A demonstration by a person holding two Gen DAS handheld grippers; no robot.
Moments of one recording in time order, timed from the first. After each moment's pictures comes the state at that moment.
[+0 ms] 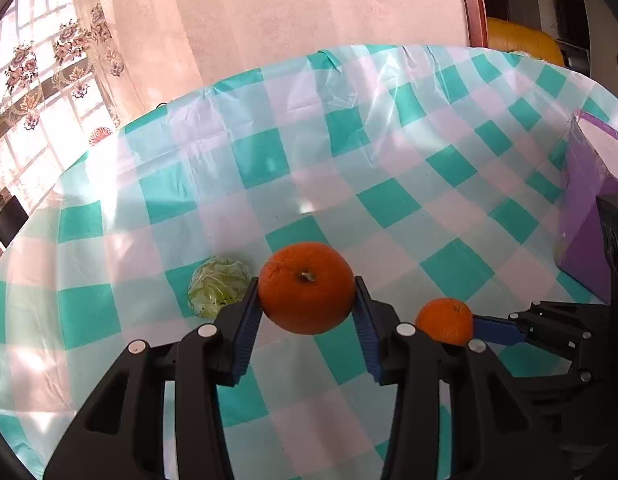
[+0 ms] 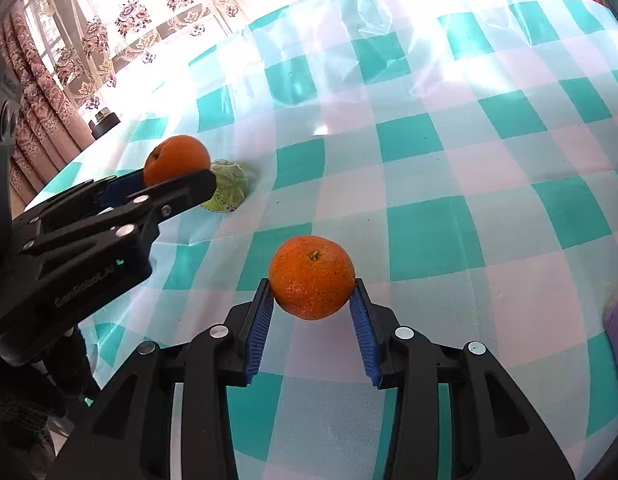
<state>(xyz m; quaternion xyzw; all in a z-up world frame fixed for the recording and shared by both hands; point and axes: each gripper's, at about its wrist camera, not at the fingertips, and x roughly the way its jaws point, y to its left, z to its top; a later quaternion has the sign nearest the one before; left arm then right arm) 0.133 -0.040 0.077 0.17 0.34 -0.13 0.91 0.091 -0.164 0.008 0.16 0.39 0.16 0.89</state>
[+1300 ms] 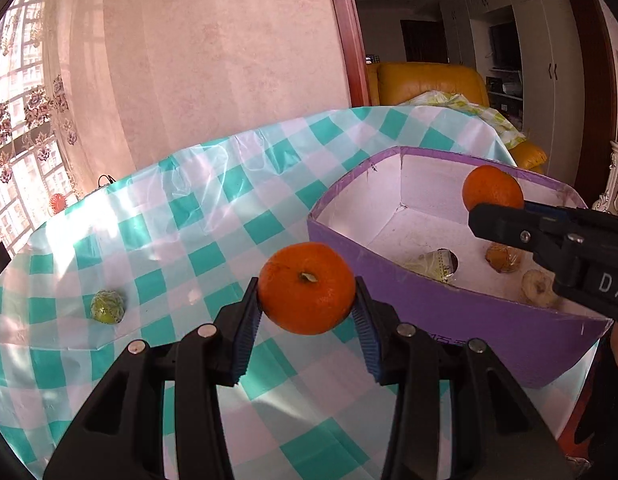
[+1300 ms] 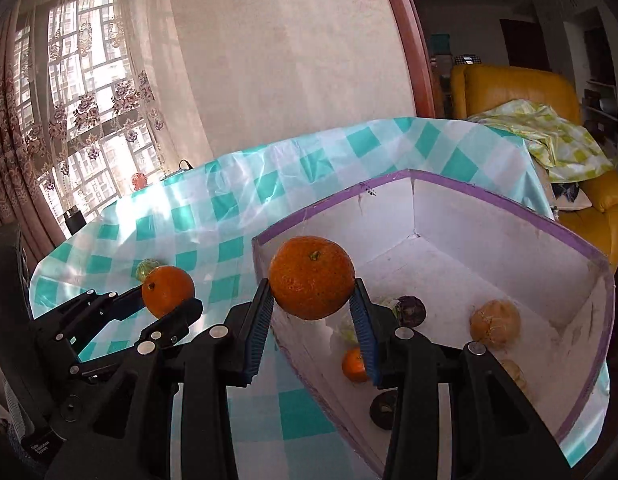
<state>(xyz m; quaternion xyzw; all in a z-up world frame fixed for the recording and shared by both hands) -0.059 -0.205 0.120 0.16 0.24 -0.25 0.92 -0.118 -0.347 0.124 0.14 0.25 -0.04 0.96</state>
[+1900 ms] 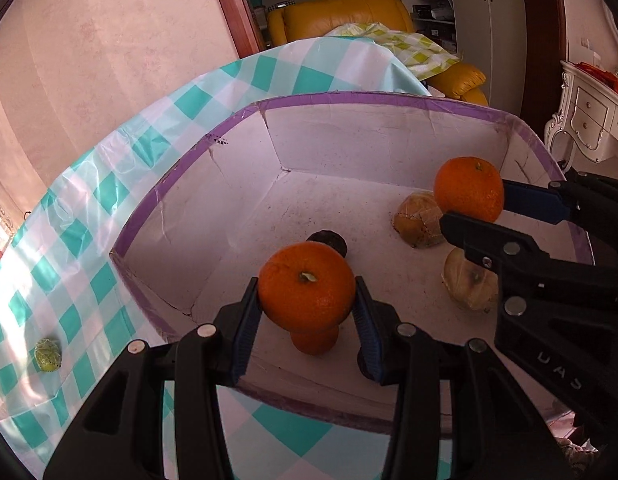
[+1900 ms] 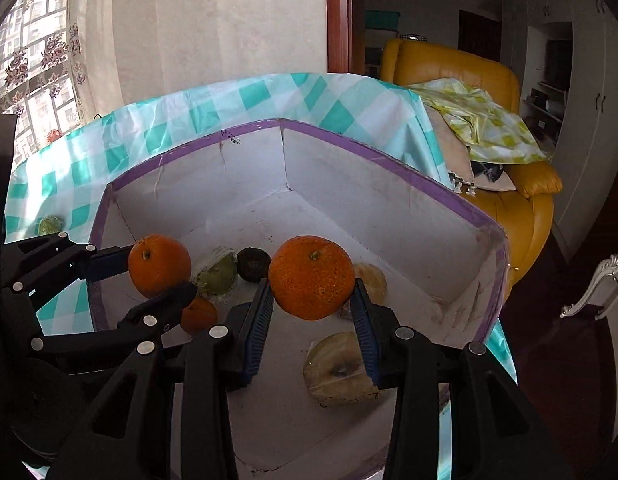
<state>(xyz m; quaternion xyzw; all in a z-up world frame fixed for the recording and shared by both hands) -0.065 -0.343 0.085 0.27 0.32 -0.34 0.84 -0.130 -0.420 0.086 0.08 0.34 -0.17 0.92</state>
